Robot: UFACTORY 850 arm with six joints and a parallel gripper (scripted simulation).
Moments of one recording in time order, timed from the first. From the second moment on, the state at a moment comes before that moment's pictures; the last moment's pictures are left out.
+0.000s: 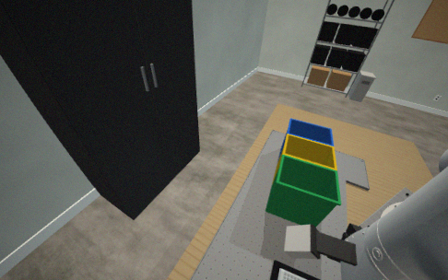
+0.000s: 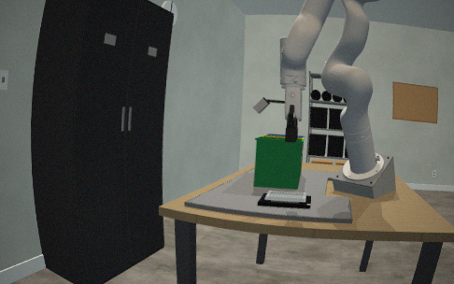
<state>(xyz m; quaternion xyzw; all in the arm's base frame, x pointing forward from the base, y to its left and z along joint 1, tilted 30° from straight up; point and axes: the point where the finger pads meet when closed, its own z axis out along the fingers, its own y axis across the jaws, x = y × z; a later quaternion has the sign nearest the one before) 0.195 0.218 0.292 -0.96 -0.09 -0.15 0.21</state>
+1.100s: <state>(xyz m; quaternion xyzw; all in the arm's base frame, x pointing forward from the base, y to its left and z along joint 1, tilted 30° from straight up) 0.207 0.239 0.251 -0.96 -0.09 -0.15 0.21</state>
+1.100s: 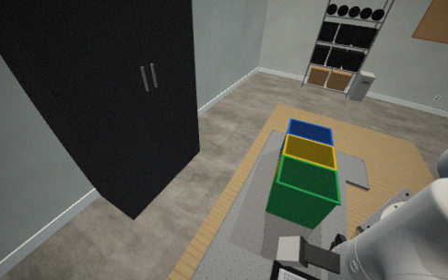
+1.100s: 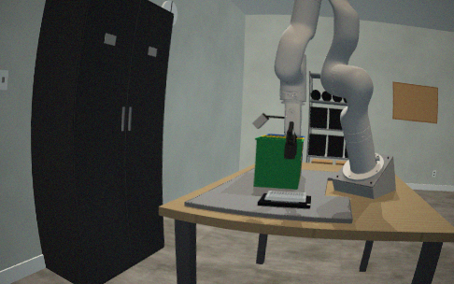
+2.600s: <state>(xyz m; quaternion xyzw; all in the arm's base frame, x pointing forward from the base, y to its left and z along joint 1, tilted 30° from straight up) 0.224 0.267 0.196 -0.97 -0.09 -0.12 0.17</state>
